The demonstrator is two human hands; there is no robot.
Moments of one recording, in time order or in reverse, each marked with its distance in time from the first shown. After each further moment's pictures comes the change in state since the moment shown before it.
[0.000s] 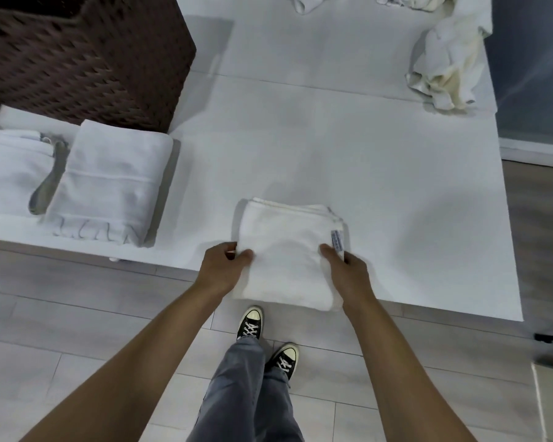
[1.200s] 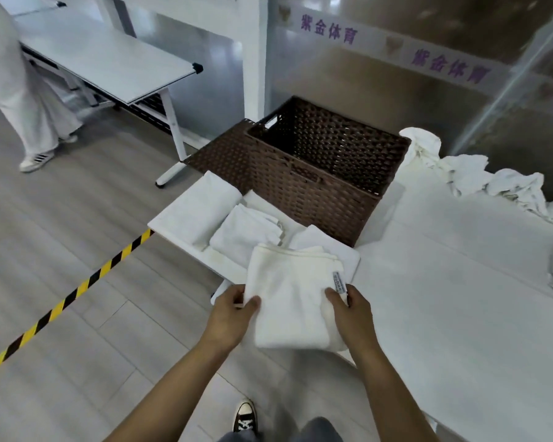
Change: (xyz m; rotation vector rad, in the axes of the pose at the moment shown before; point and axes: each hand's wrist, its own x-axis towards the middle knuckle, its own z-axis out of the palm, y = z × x) left_hand -0.090 -0.037 -0.379 -0.304 0.293 0.126; right_hand -0.209 -0.125 0.307 -0.287 -0.221 -0.548
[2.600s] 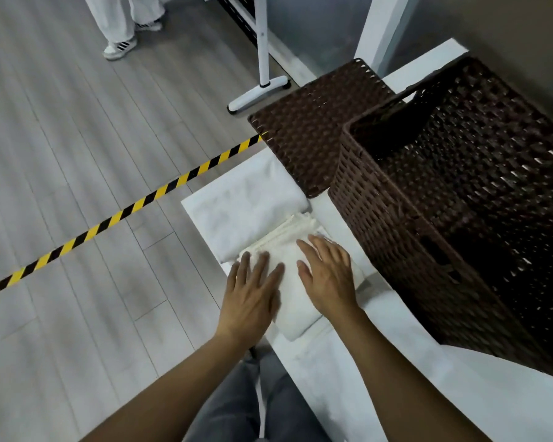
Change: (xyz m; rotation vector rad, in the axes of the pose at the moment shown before) left_hand 0.238 -0.036 -0.018 1.139 0.199 0.236; right_hand 0.279 -0.032 0.238 -0.883 -0.353 -1.017
